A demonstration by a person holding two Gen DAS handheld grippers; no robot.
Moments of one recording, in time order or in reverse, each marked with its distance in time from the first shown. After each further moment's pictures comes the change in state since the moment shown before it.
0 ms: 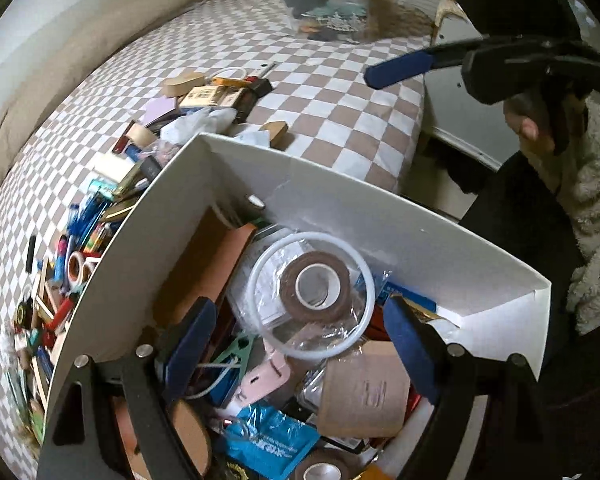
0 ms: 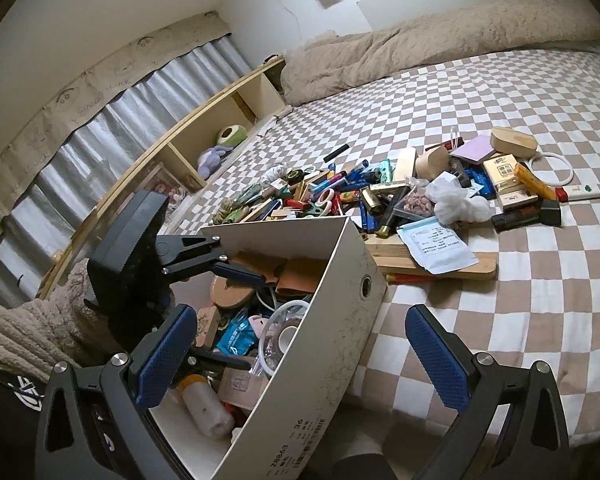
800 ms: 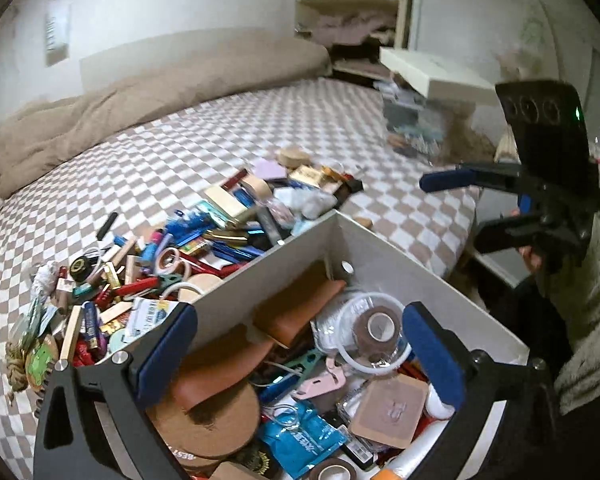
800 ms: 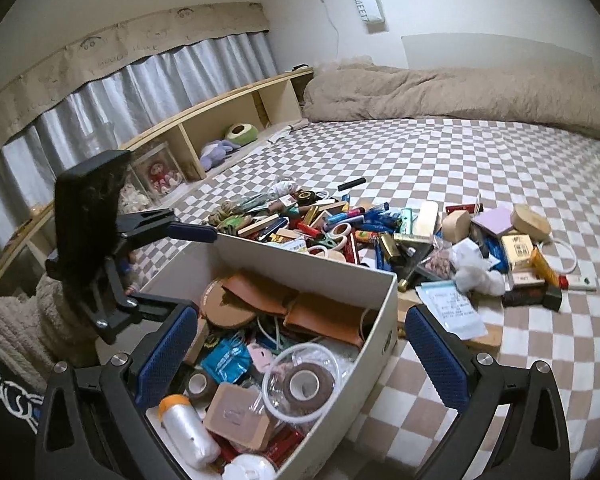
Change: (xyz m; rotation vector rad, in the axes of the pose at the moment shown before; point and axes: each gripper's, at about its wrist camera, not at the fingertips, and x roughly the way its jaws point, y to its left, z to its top) left arm -0.090 0.052 -0.049 -0.314 -0.365 0.135; right arm 0.025 0.068 0.020 -0.242 -0.050 -0.114
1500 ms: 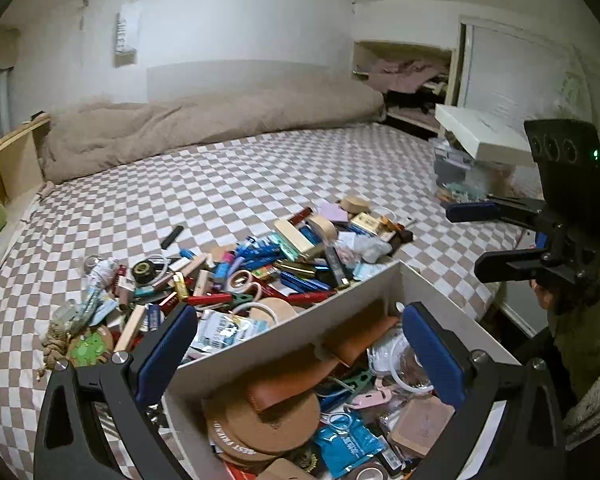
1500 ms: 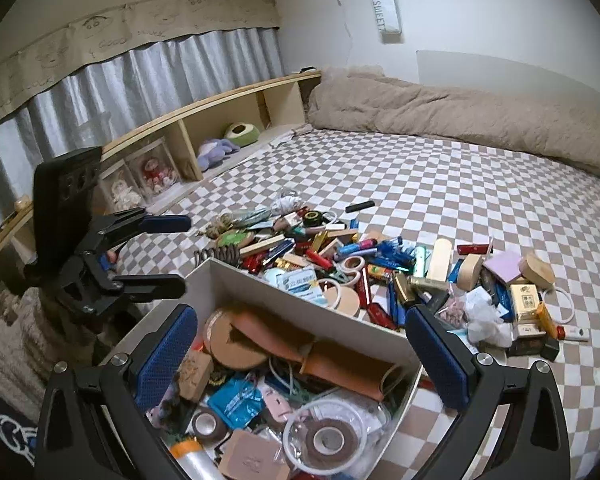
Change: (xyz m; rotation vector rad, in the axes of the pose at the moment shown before) left arm -0.056 0.048 0.000 -0.129 -0.141 0.139; right arm 0.027 0.046 0.049 -0.071 -0.002 -0.070
